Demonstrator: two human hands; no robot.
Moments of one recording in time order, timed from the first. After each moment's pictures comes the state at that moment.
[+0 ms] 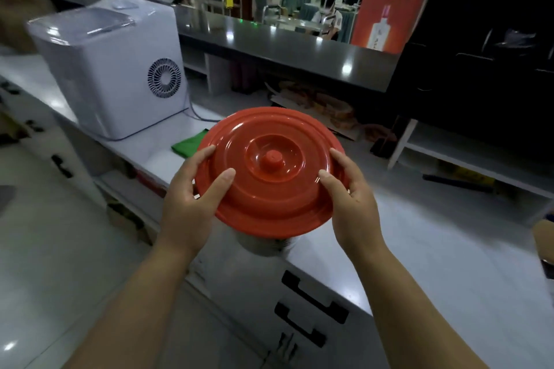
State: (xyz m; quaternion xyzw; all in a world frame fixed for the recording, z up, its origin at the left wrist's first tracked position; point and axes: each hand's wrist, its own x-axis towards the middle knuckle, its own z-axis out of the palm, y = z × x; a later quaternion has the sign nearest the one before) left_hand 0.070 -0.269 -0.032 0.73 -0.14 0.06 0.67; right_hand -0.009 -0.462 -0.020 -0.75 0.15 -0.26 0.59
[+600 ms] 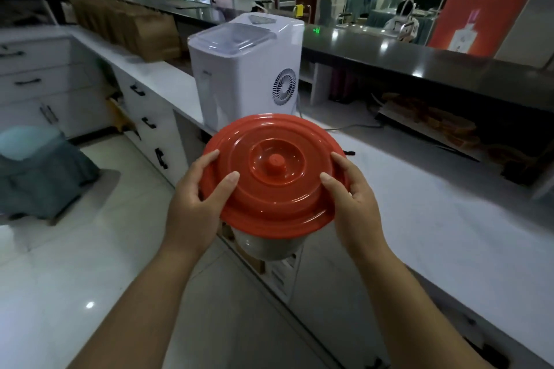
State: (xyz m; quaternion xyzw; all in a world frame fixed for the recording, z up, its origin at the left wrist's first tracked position) left_hand 0.131 -0.031 -0.031 0.77 -0.04 0.13 0.63; right_hand 0.101 -0.236 -0.038 -0.74 0.07 -0.20 0.63
